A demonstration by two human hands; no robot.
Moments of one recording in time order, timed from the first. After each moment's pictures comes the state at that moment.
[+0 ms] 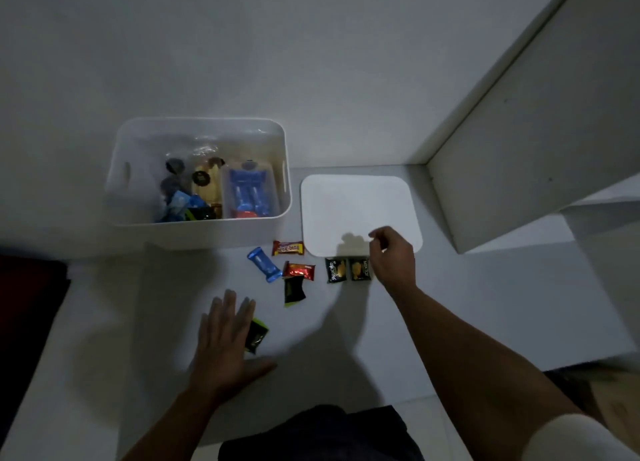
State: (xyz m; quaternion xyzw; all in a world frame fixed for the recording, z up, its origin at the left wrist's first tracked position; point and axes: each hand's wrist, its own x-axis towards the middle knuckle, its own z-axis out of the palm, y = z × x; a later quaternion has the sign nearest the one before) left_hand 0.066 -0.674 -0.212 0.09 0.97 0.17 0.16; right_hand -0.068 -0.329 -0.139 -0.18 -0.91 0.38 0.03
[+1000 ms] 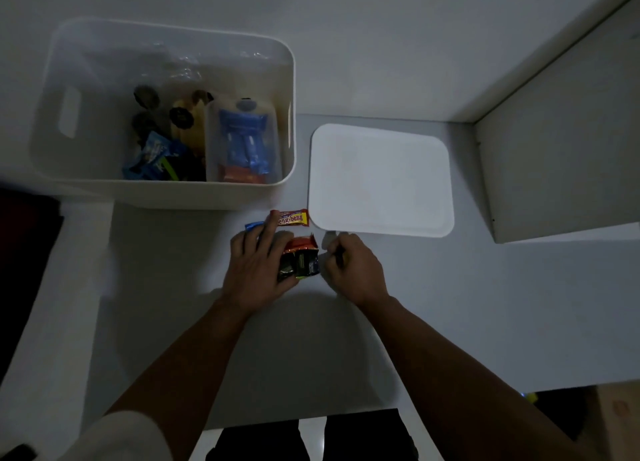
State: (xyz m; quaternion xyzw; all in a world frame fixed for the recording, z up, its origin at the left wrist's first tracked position) left_hand -0.051 -0.605 -0.250 0.15 0.98 0.11 0.07; right_hand -0.054 -0.384 -0.216 -0.01 -0.93 0.34 -0.10
